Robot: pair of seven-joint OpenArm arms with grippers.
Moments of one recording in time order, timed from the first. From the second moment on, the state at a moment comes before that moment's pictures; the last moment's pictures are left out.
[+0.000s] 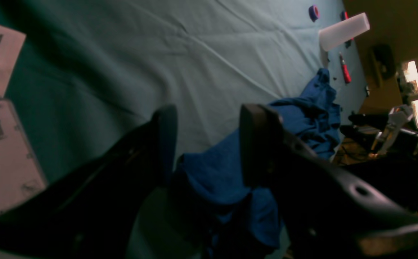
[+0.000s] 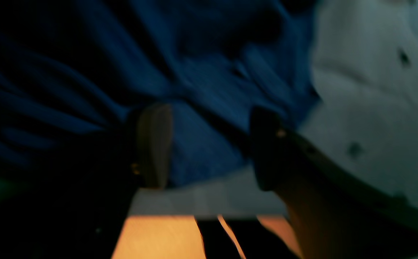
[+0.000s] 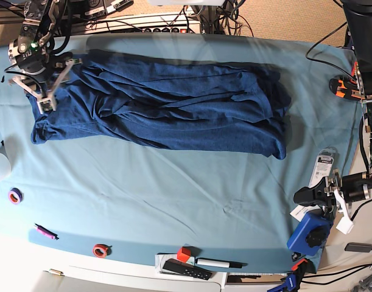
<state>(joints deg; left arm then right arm) -38.8 -32.8 4.1 42.7 -82.4 -43.5 74.7 -22.4 18.7 27.7 119.0 12.7 28.2 -67.0</state>
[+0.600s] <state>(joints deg) -24.0 -38.3 4.2 42.8 -82.7 -43.5 81.4 -17.9 18.1 27.7 119.0 21.0 27.1 -54.0</state>
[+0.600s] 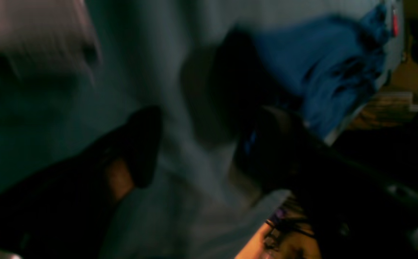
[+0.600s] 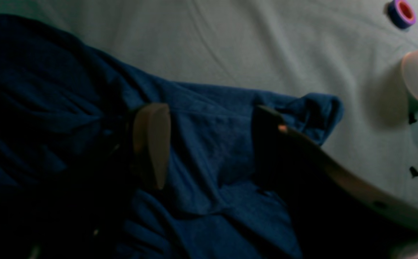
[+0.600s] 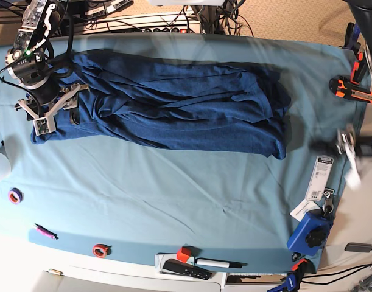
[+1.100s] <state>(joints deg) -13.7 -34.2 4.0 55.3 -84.8 -42.2 80.4 -17.6 17.5 27.7 119.0 21.1 26.9 -53.7</state>
